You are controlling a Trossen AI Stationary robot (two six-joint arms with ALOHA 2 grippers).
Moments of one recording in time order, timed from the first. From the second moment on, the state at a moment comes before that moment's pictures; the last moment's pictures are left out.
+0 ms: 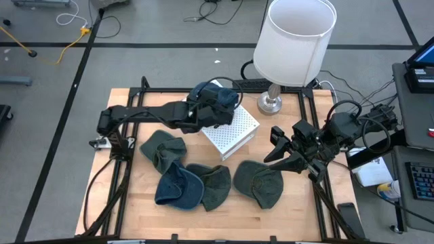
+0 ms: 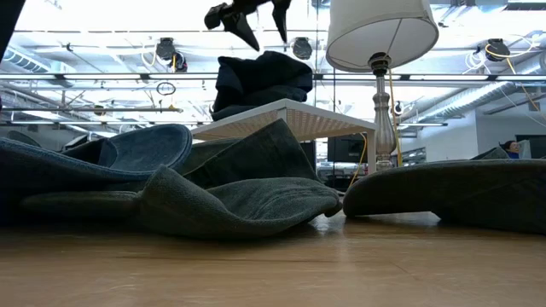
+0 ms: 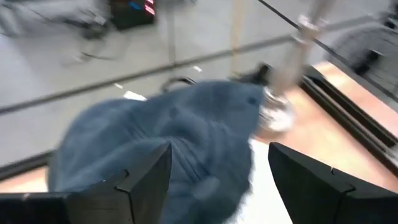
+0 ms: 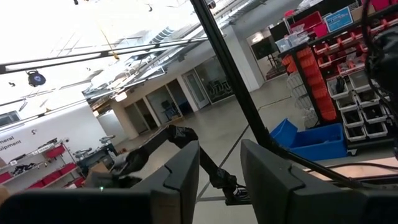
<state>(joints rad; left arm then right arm) 0.02 1.80 1.84 -0.87 -0.80 -0.81 0.41 1.08 1.26 0.05 -0.06 0.51</state>
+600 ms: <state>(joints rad) 0.16 1.59 1.84 -1.23 -0.41 -0.66 0.41 1.08 1.26 0.05 -0.05 0.42</state>
